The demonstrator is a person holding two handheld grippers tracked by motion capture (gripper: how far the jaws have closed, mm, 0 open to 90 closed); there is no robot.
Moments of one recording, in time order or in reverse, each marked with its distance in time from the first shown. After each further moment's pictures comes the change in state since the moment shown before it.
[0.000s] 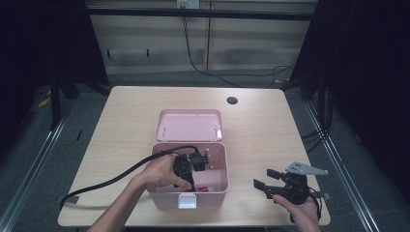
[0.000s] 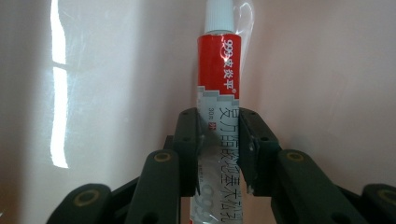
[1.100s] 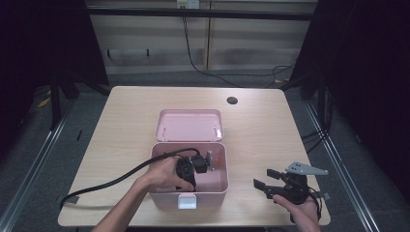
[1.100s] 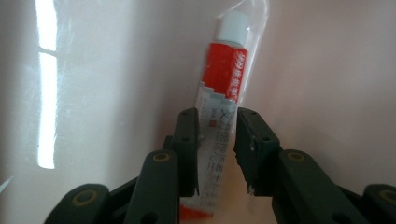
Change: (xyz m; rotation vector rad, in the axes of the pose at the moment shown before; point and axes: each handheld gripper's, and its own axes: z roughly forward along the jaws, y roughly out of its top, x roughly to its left) left arm 0.005 0.004 0.012 0.044 -0.015 -0.035; right arm 0.000 0.000 0.000 0.000 0.001 0.000
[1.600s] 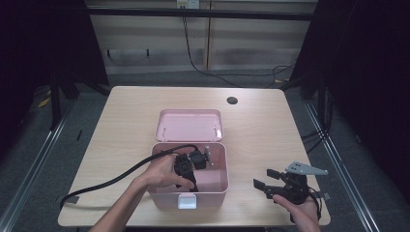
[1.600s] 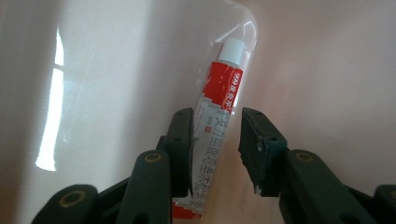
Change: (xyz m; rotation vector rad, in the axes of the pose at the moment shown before) left arm -0.005 -0.005 -0.017 -0.091 0.022 -0.007; right arm 0.000 0.000 0.000 0.001 -0.002 -0.005
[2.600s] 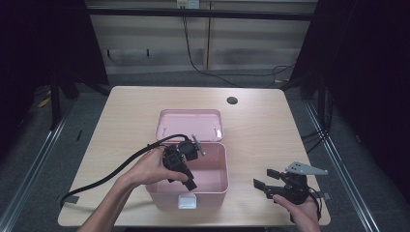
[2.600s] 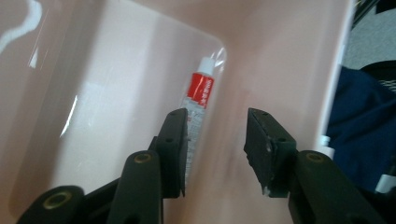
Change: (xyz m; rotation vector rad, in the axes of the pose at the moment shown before) left arm -0.018 -0.018 -0.053 -0.144 0.008 0.021; right arm 0.000 0.000 0.000 0.000 -0.001 0.001
